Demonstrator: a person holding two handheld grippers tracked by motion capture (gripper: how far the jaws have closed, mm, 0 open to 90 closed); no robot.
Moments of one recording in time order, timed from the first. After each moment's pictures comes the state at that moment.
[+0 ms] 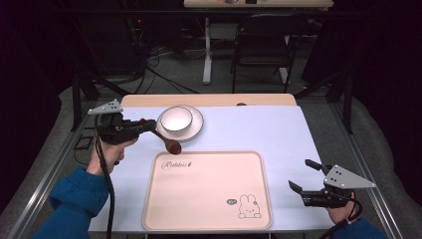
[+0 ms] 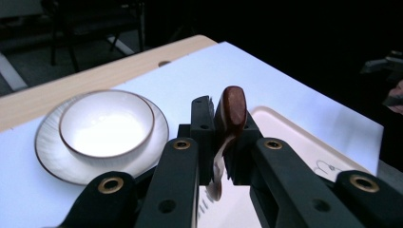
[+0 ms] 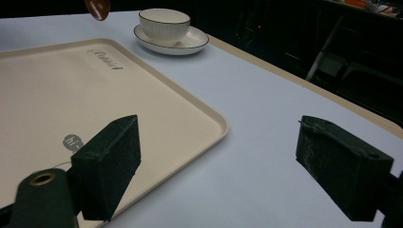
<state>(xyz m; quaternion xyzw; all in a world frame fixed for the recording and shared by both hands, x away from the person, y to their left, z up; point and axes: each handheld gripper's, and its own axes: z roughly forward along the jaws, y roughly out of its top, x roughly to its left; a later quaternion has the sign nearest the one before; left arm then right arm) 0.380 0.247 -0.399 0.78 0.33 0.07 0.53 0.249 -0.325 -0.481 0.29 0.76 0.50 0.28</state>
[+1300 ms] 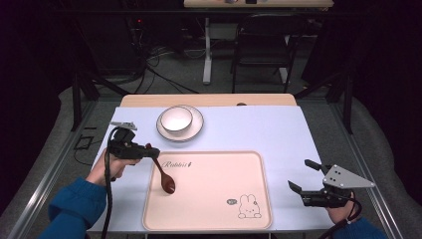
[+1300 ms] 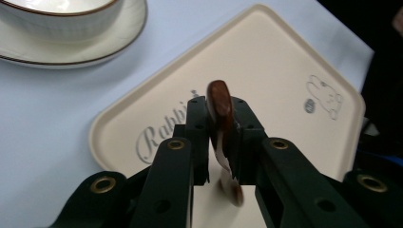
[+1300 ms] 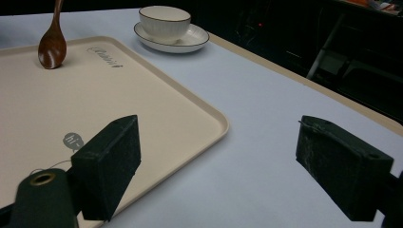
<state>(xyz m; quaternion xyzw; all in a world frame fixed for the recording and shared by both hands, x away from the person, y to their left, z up) 0.393 0.247 -0.462 0.83 0.36 -0.05 0.41 0.249 -0.324 -0.482 0.29 0.77 0.50 0.28</state>
